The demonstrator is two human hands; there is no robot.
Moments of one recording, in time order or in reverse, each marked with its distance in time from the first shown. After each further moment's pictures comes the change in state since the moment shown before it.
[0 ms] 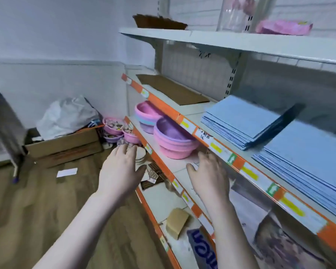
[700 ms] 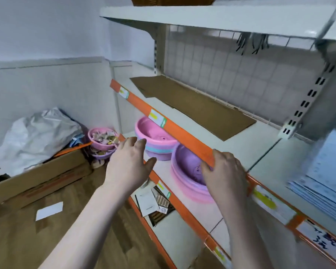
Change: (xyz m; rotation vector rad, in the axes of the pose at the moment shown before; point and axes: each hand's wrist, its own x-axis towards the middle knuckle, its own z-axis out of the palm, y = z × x) left_hand 0.360 -0.132 0.091 -0.106 -0.128 0.100; right_hand 0.314 -0.141 0.113 -0.013 0.118 0.171
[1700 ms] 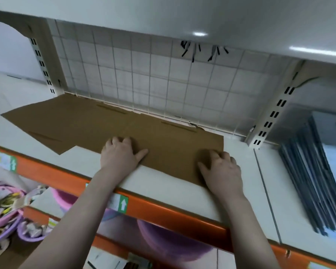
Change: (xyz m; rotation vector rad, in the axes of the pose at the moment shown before) left_hand 0.325 0.032 0.129 0.036 -0.392 0.348; right_hand 0.196 0.010 0.051 -0.232 -0.040 0.549
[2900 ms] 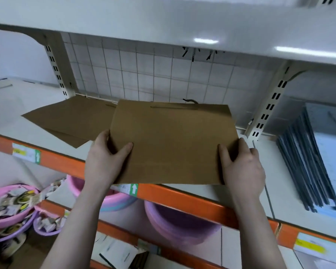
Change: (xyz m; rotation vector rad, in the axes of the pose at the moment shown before) left_hand -0.071 -0.028 -0.029 -0.700 0.421 -0.073; right_hand -0.045 0.008 -0.024 0.311 0.394 0.201
